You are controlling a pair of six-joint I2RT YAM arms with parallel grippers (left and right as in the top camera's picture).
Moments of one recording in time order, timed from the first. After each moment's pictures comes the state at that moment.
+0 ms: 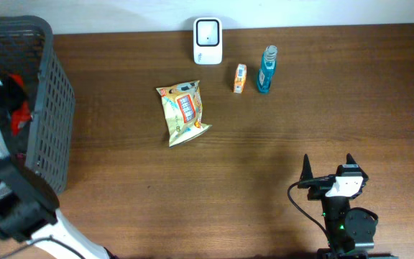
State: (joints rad) left arm 0.55 2.02 1.92 -0.98 0.03 -0.11; right arm -0.02 0.01 0.01 -0.08 0.02 -0.03
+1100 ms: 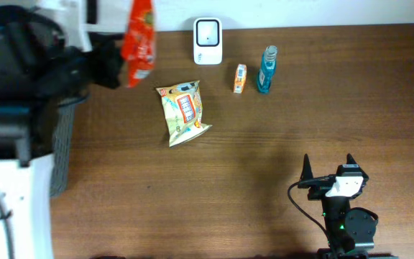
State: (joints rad) left arm -0.07 1.46 1.93 -0.92 0.58 -0.11; right arm -0.02 0.01 0.01 -0.08 0.02 -0.03
